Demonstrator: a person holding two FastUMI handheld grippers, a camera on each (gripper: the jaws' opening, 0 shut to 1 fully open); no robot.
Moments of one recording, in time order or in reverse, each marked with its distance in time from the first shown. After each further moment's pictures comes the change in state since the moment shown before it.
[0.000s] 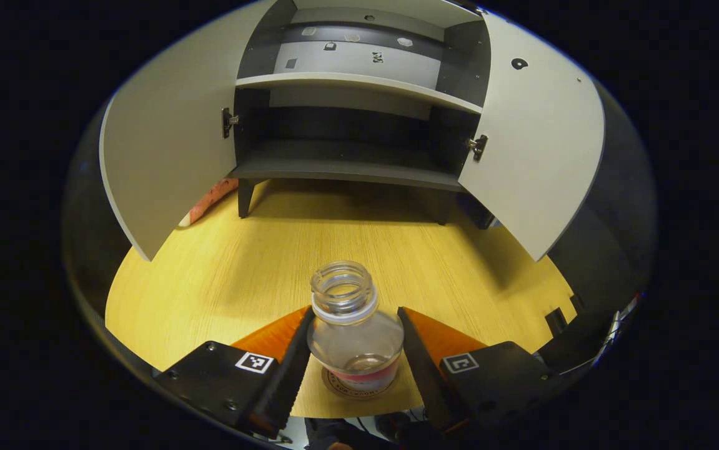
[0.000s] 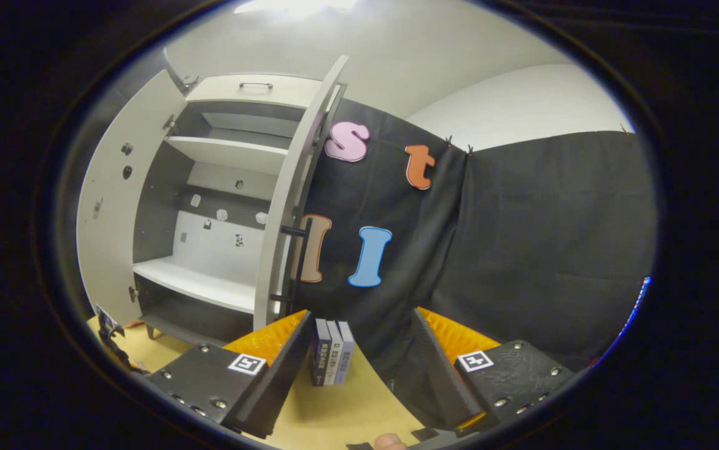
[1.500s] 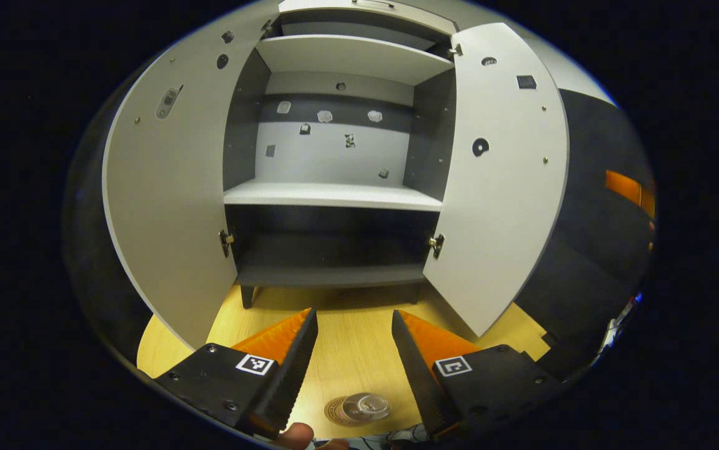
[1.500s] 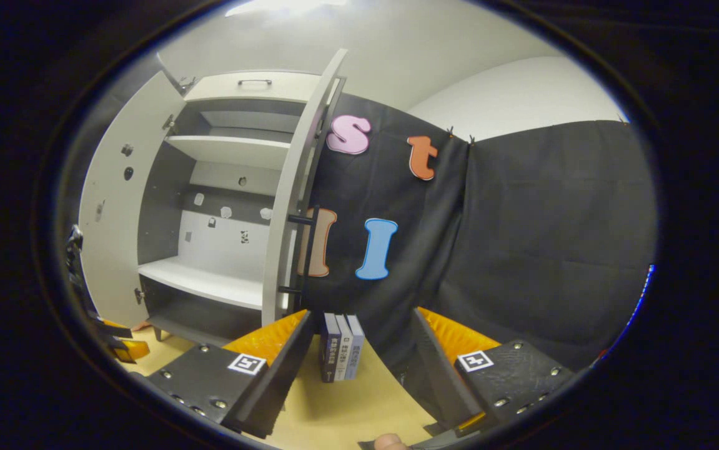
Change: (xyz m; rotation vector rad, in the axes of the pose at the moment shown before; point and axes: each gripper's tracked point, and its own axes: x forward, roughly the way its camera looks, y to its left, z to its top) left arm -0.086 -0.035 0.161 0.080 -0.321 -0.043; right arm 0.002 0.013 -0.015 0.037 0.028 0.023
